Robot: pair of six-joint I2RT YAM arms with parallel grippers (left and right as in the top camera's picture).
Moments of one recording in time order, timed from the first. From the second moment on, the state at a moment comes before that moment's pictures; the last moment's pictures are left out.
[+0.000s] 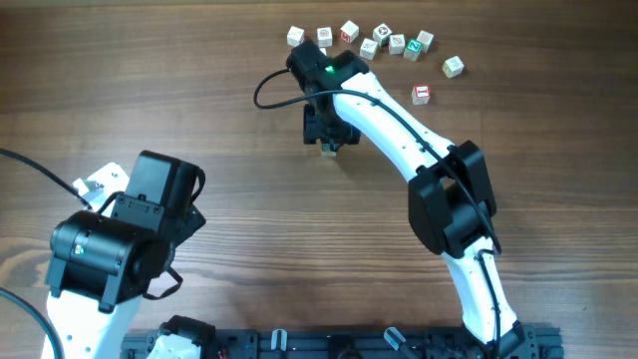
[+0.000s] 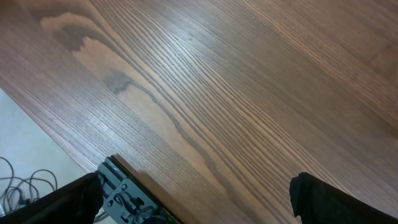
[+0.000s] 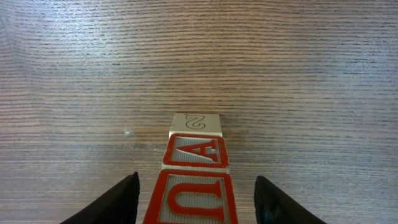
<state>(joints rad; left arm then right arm) -0.30 1.04 1.33 -1.63 -0.47 -0.95 0.61 2.32 2.05 -1.21 0.03 0.60</state>
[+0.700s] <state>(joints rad) -0.30 1.04 1.33 -1.63 -0.47 -0.95 0.62 2.34 2.05 -1.19 0.06 0.53</state>
